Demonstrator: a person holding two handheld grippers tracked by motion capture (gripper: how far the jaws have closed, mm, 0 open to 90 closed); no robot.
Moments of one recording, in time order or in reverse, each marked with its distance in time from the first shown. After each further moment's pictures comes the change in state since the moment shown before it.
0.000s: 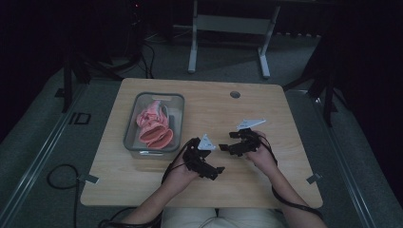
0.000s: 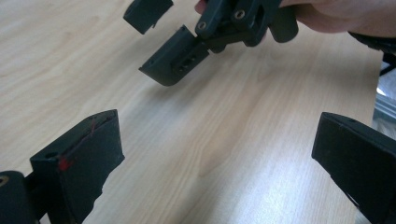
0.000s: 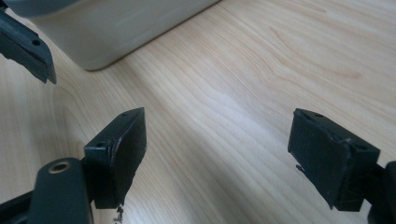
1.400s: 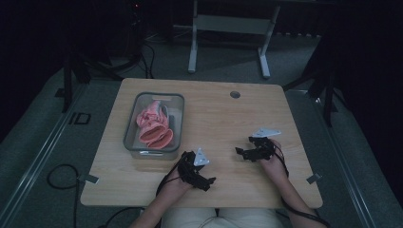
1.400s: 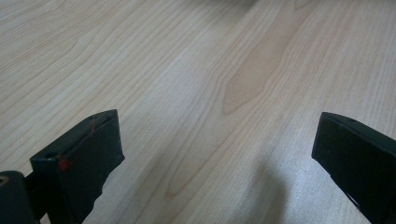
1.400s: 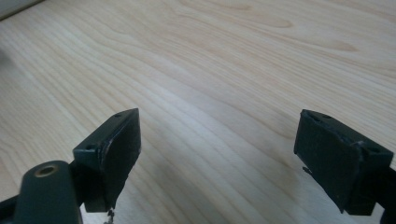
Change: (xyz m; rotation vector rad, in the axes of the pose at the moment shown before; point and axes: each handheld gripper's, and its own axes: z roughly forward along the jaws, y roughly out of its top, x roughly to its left) left arm -0.001 -0.054 0.022 0.043 0.091 0.038; right arm -0.033 -0.059 -0.017 -0.026 -0.222 0.055
